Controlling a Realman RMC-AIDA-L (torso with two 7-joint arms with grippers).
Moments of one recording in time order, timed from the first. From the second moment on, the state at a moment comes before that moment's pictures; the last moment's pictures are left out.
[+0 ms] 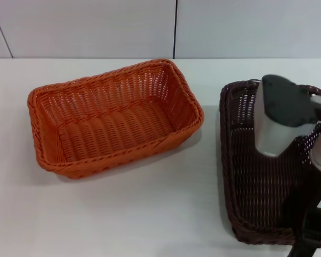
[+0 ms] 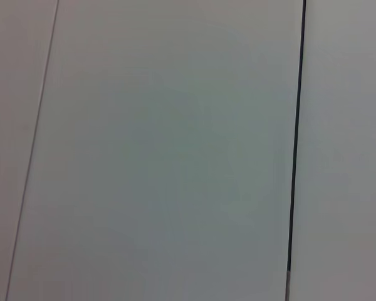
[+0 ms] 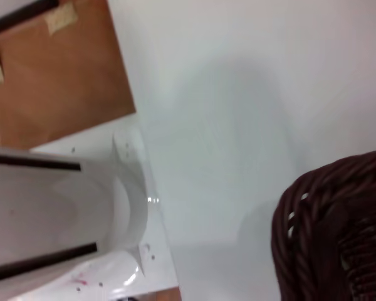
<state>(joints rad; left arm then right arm) -0.08 -2.07 -1.24 -0.52 2.42 1.20 -0.01 0.80 2.07 -1.43 -1.27 -2.53 -2.06 2.28</state>
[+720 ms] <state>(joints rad) -0.10 -2.07 -1.24 -0.50 2.42 1.20 -0.01 0.80 2.07 -1.54 -1.27 -2.58 -1.95 2.27</state>
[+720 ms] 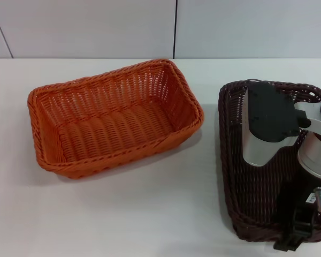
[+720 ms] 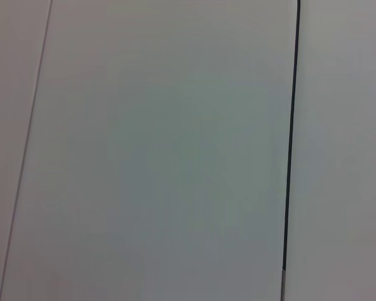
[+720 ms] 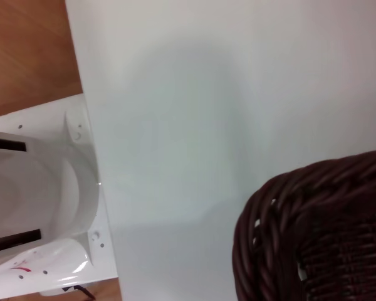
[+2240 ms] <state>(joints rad) -0.14 -2.07 -1.27 -0.45 2.42 1.21 -0.01 0.80 2.07 -1.46 -1.77 -2.68 -2.08 2.48</state>
